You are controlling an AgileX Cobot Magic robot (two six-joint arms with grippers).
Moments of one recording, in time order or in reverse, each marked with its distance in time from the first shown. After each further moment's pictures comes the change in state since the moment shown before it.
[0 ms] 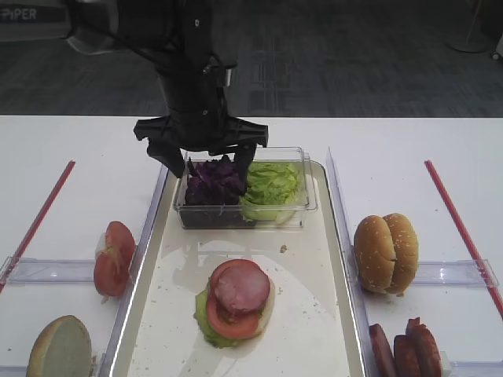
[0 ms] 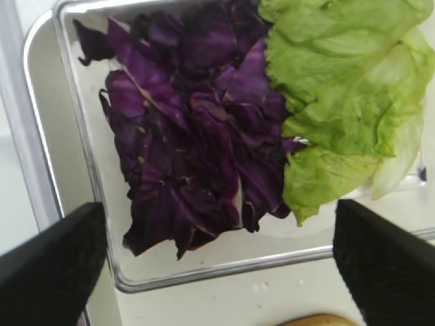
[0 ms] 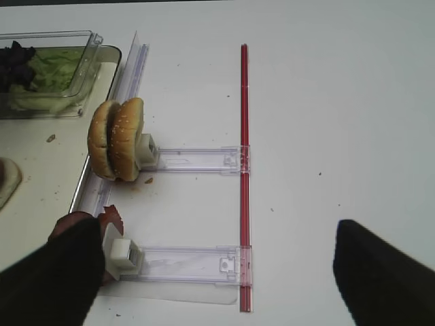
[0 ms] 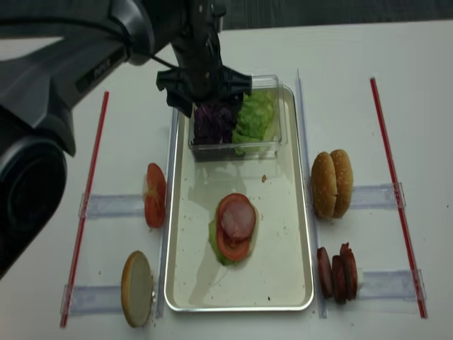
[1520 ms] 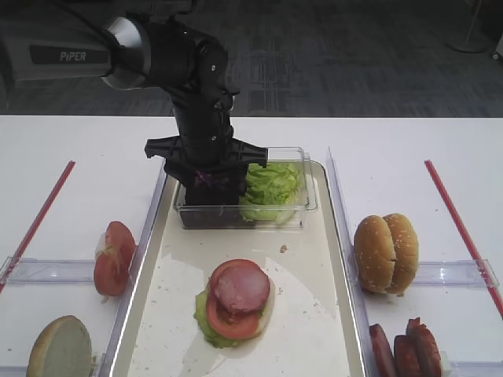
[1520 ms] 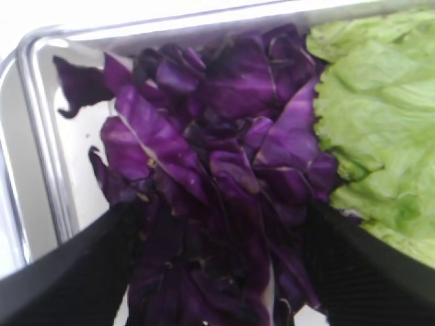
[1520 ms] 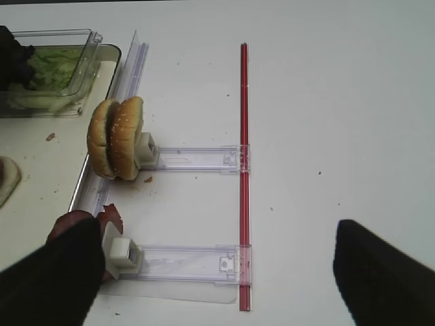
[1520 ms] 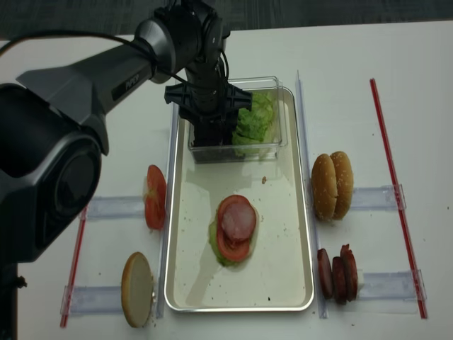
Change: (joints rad) left arm 0.000 0.125 -0.030 0.071 -0.087 -0.057; right arm 0.000 0.000 0.000 0.000 0.002 -0.002
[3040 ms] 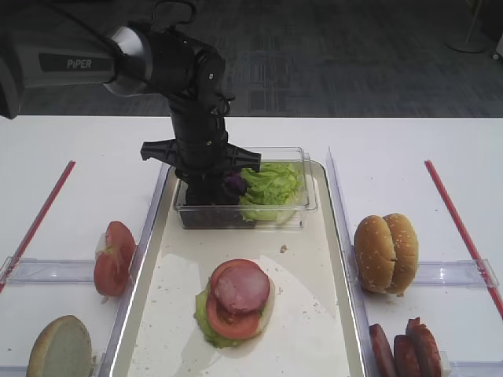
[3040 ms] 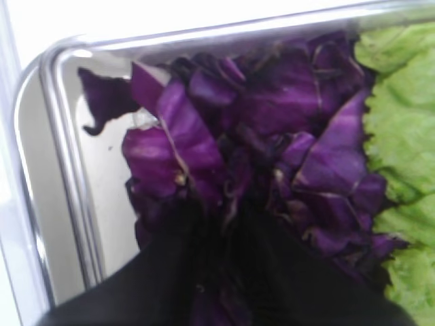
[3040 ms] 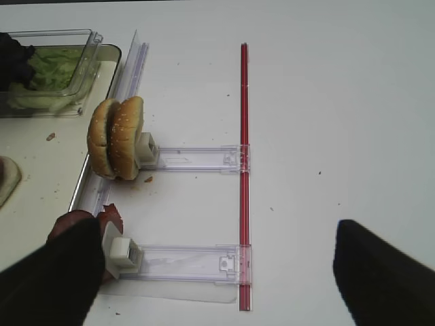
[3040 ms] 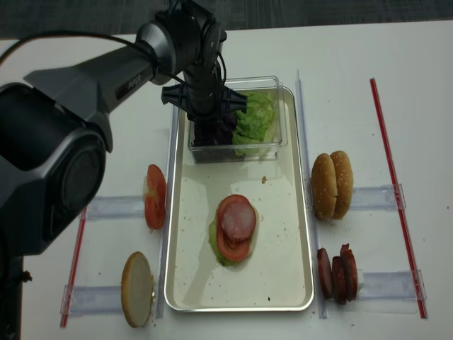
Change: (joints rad) left arm 0.015 0.031 -0.009 0.030 -0.002 0.000; right arm 0.000 0.000 0.000 0.000 0.000 0.000
